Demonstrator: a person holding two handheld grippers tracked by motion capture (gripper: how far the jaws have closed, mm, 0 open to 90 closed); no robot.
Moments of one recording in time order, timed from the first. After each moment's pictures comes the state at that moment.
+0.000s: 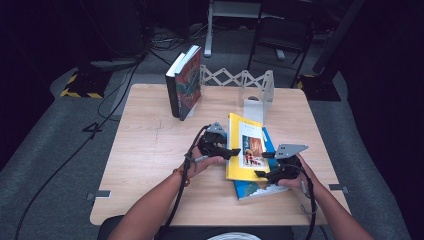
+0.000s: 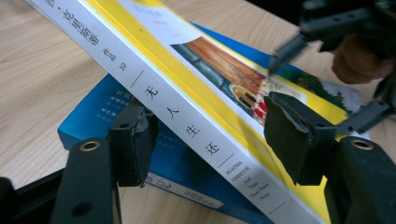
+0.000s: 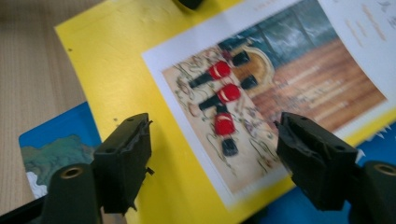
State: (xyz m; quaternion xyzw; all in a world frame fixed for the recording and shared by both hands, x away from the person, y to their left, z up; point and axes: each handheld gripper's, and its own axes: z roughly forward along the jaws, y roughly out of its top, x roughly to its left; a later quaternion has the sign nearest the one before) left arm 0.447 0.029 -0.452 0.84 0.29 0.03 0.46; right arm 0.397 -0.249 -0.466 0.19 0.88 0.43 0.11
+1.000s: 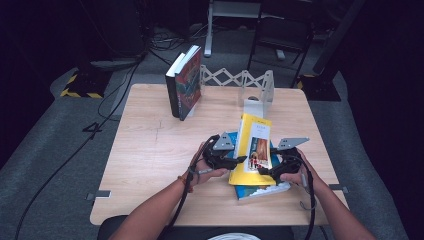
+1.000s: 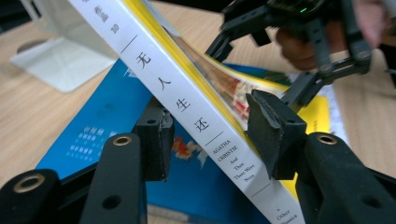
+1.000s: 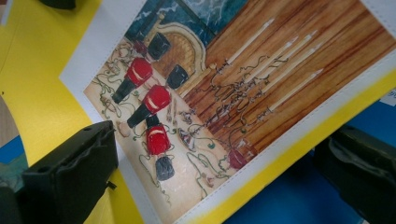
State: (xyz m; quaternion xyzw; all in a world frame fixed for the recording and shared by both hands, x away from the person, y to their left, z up) left arm 0.402 0.016 -0.440 0.84 0.18 0.10 0.50; right arm 0.424 -0.264 -0.475 0.26 0.86 0.42 0.05
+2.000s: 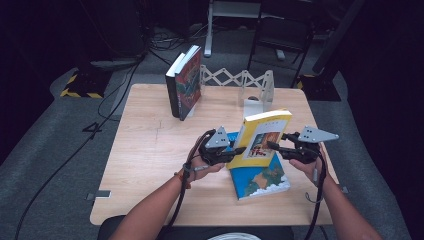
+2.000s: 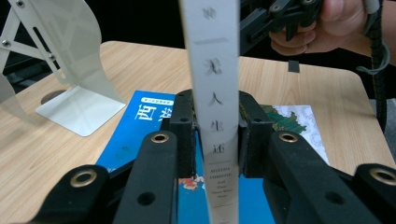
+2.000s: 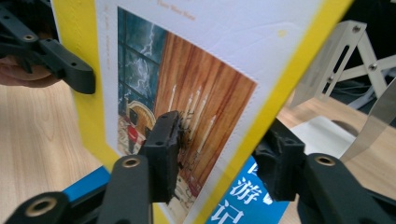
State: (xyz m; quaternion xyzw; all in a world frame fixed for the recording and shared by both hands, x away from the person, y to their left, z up) left arm 0.402 0.031 -0.412 0.82 0.15 0.11 0.54; right arm 0.408 -0.282 -0.406 0.23 0.79 0.53 0.21
